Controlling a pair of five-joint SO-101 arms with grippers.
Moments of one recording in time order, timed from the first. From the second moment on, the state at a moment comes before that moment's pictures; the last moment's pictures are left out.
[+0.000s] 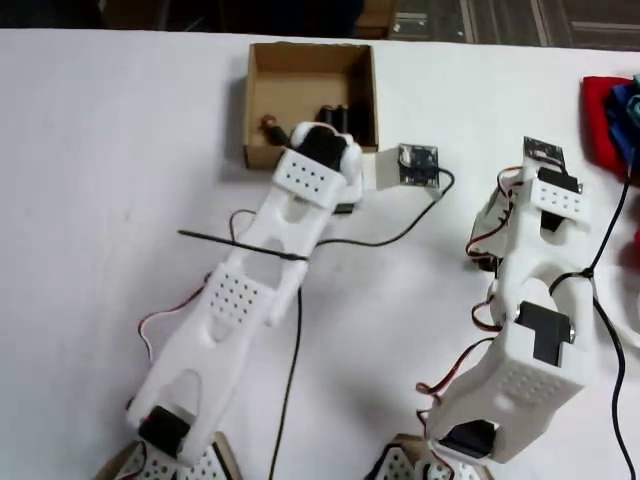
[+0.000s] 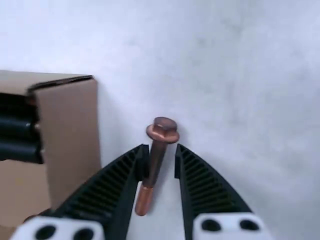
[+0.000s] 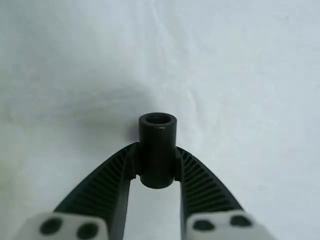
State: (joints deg) left arm 22.6 70.9 -85.1 94.9 -58.6; right arm 17.0 16.7 6.6 73.1 4.1
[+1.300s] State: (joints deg) left arm 20.7 78.5 -86.5 87.0 -60.4; right arm 17.0 16.7 6.6 73.1 4.1
